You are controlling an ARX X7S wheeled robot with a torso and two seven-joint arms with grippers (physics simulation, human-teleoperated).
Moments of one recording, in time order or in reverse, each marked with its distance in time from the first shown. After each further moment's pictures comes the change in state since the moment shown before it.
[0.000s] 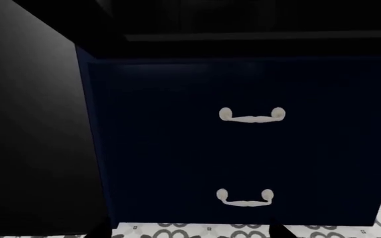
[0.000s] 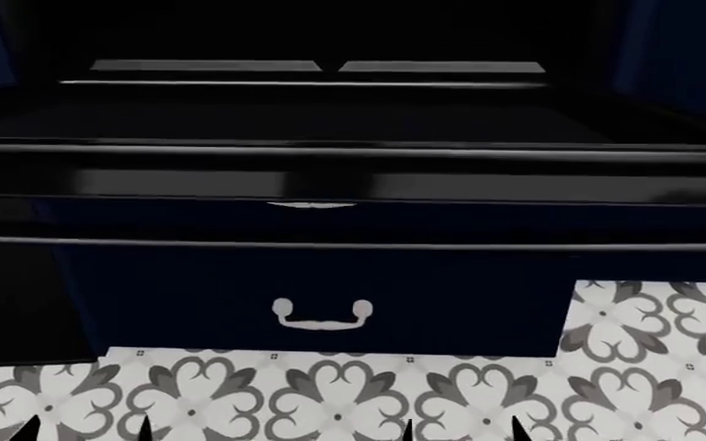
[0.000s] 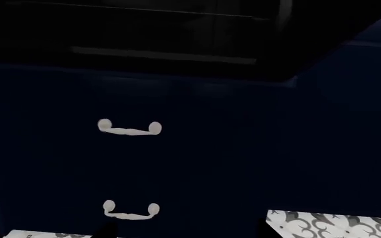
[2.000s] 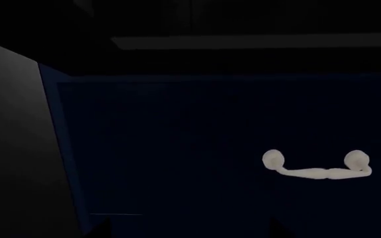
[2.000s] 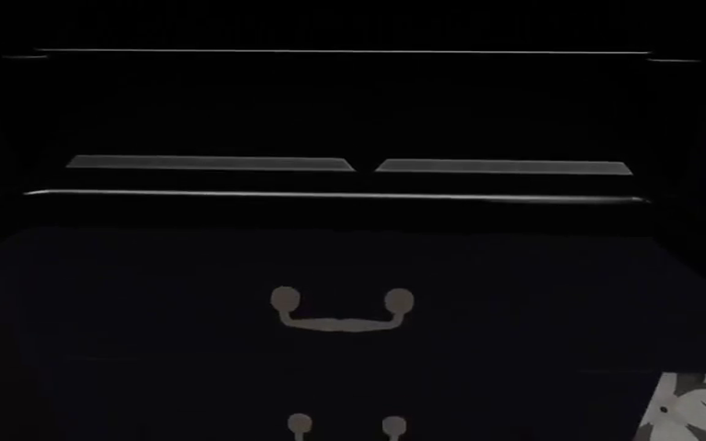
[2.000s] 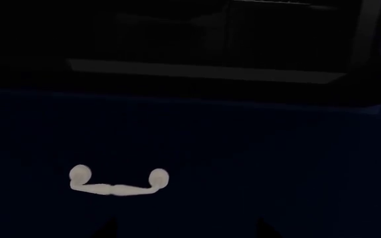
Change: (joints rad) left arm -0.006 -0.030 0.036 -0.001 -0.030 0.012 -0.038; right arm 0.005 0.029 -0.033 -0.006 0.036 -0.019 0.047
